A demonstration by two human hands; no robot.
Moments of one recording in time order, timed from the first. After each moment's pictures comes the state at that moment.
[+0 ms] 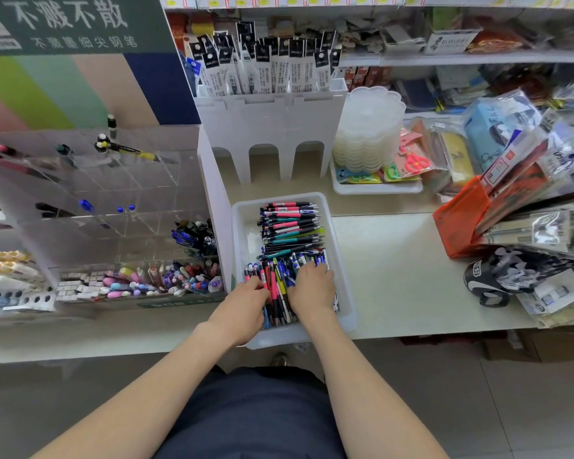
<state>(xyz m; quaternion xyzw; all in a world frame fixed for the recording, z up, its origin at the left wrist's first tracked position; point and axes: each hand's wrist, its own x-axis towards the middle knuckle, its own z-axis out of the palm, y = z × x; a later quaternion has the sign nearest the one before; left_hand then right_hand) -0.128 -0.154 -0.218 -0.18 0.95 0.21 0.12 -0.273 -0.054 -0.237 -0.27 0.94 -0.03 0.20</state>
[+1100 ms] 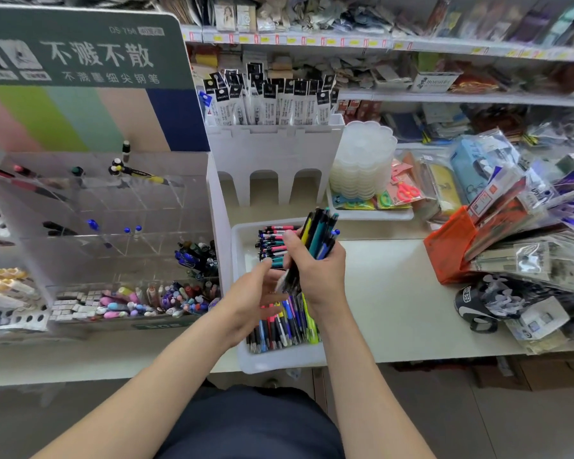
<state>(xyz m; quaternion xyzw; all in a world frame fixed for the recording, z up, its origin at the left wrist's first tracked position) -0.173 -0.147 -0.104 -0.43 0.47 0.77 0.01 -0.279 -0.066 -0.091 -0.13 0.64 -0.72 0.25</state>
